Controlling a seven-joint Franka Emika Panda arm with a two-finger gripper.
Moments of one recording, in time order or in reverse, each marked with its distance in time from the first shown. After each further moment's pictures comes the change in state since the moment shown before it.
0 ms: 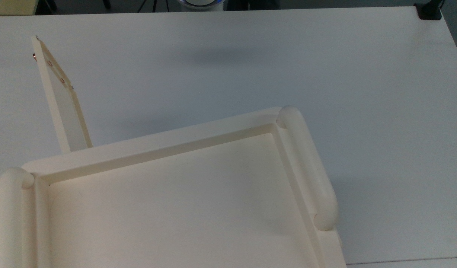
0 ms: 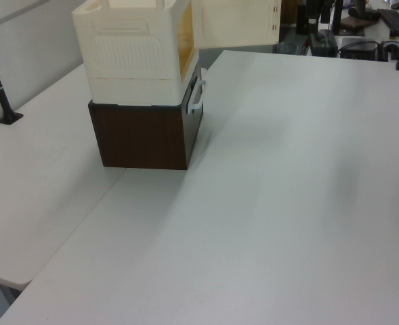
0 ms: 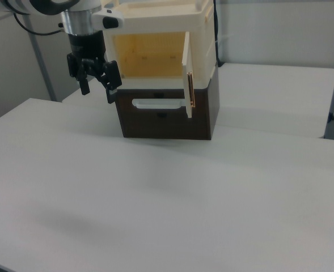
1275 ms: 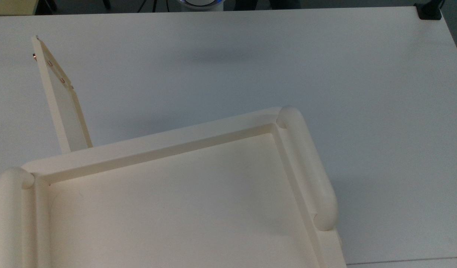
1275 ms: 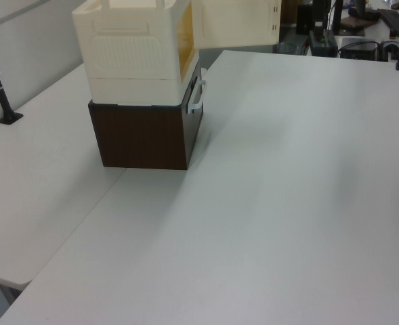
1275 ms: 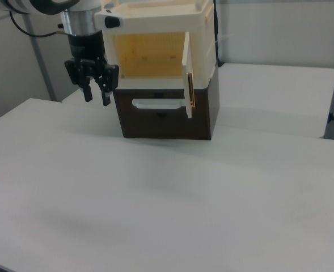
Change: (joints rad) arm -0.004 0.000 0.001 0.003 0.007 -0.017 -0.170
